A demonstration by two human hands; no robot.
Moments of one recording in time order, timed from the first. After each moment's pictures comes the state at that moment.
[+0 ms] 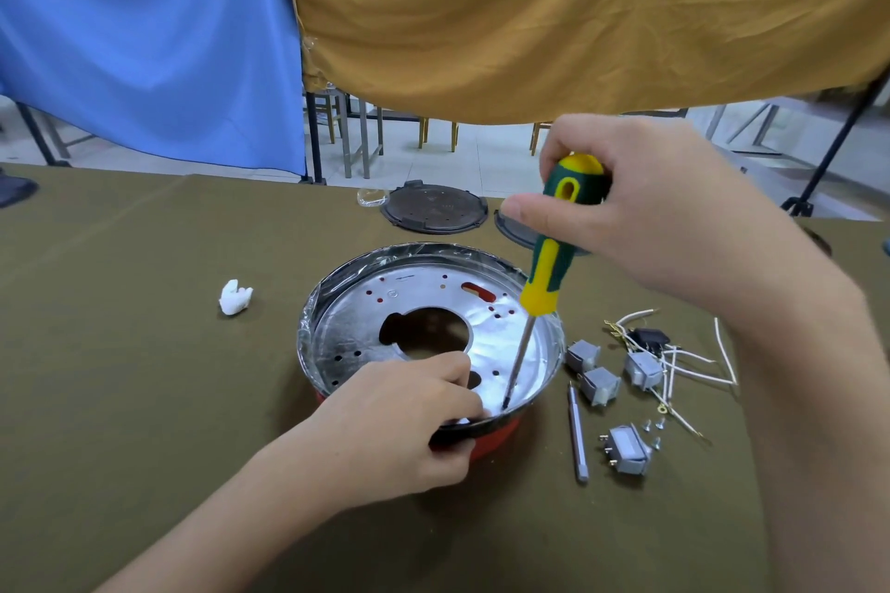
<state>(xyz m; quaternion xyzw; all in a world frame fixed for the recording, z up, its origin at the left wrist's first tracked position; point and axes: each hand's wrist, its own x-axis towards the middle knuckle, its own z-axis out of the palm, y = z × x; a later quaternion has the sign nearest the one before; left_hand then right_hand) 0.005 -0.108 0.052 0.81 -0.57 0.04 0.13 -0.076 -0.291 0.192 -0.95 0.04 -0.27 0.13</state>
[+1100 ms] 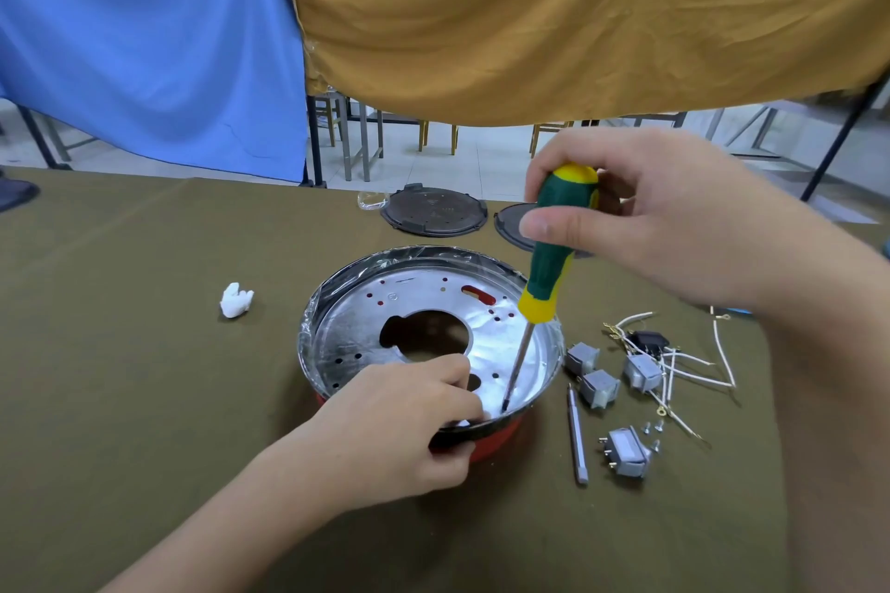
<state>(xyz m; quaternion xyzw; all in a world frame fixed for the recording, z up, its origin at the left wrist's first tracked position) 0.004 -0.108 0.052 0.81 -0.57 0.03 0.13 -0.087 -0.299 0.199 -0.95 -0.05 -0.20 0.22</state>
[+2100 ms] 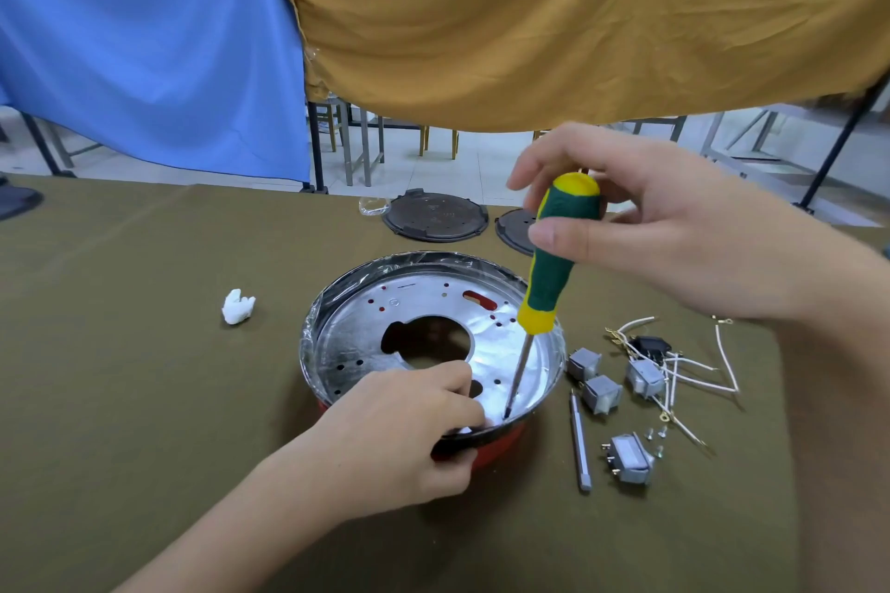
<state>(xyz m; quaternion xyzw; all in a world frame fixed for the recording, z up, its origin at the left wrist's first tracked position) 0.003 -0.109 0.054 0.82 -0.56 0.03 0.11 -0.087 -0.302 0.197 -0.95 -0.08 -0.16 0.26</state>
